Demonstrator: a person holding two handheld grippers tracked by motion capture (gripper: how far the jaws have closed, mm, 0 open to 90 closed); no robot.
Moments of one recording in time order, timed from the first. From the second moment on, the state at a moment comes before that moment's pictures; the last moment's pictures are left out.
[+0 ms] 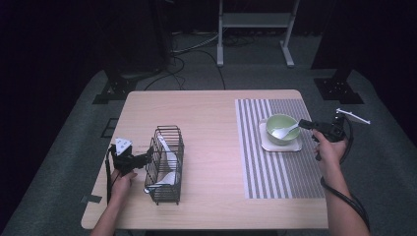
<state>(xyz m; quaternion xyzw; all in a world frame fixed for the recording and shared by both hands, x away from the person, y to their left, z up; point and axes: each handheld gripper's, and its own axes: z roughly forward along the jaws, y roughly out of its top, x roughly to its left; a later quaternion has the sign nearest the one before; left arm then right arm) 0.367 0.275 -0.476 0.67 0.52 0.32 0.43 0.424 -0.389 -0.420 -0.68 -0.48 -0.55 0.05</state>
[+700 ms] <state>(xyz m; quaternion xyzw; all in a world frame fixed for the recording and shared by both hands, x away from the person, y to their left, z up) 0.367 0.274 -0.476 0.67 0.52 0.33 0.43 0.423 -0.404 -0.445 -0.70 -0.47 -0.54 0.04</state>
